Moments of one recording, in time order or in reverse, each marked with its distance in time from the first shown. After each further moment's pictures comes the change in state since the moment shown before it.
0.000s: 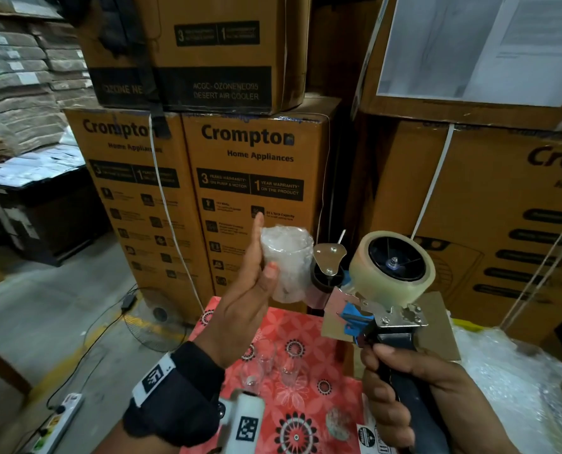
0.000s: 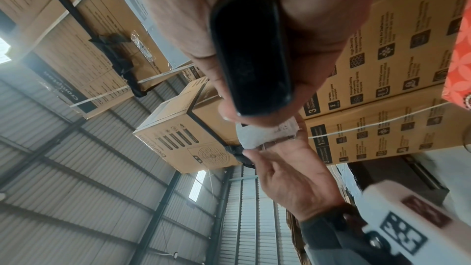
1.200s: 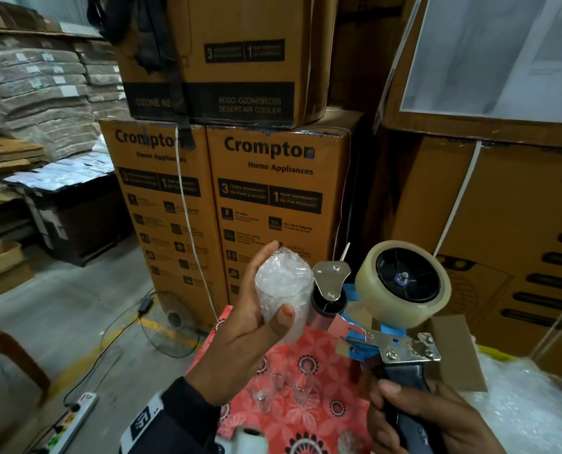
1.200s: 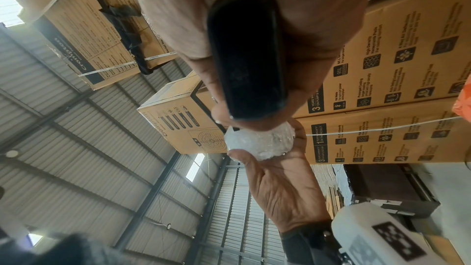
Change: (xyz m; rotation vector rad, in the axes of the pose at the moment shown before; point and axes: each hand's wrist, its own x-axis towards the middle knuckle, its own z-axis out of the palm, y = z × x) left_hand -0.025 0.016 -0.004 -0.121 0.047 -0.025; right_hand 0.013 0.009 -0.003 -0.129 -0.030 -0.110
